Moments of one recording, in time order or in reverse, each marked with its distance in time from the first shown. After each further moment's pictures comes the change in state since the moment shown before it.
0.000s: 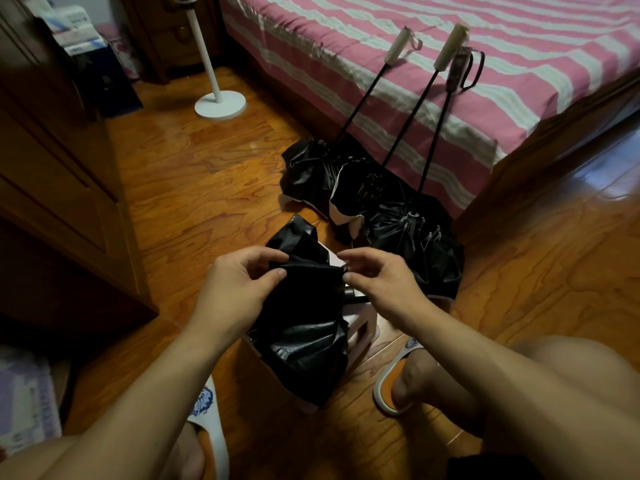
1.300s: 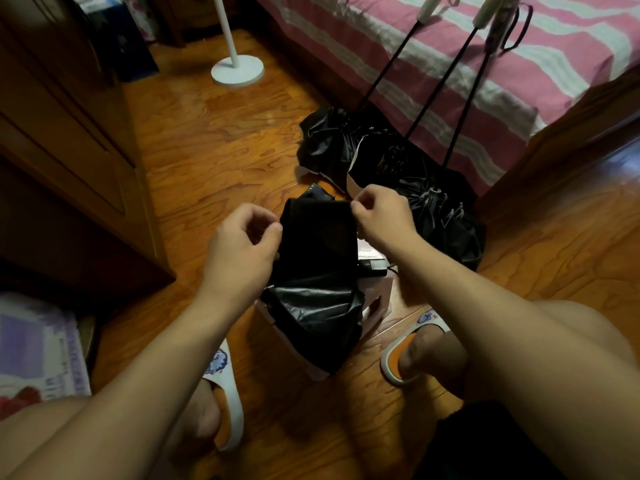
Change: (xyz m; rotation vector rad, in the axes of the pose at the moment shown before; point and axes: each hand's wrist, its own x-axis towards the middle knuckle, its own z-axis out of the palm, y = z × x) left_hand -0.008 -0.003 -0.002 0.020 0.180 0.004; right_hand 0.069 -0.007 0.020 -0.527 0.228 -0.017
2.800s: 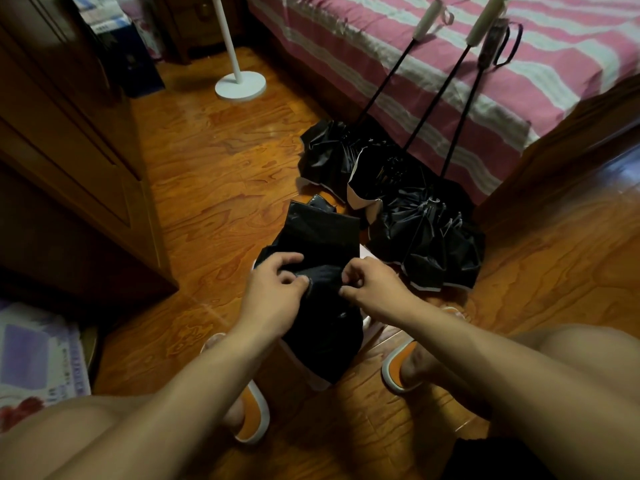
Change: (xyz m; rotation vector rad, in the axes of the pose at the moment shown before) left_hand -0.027 -0.013 0.034 -0.127 -0.181 -0.333; right_hand -0.067 0.033 0.013 -0.060 -0.415 -0.045
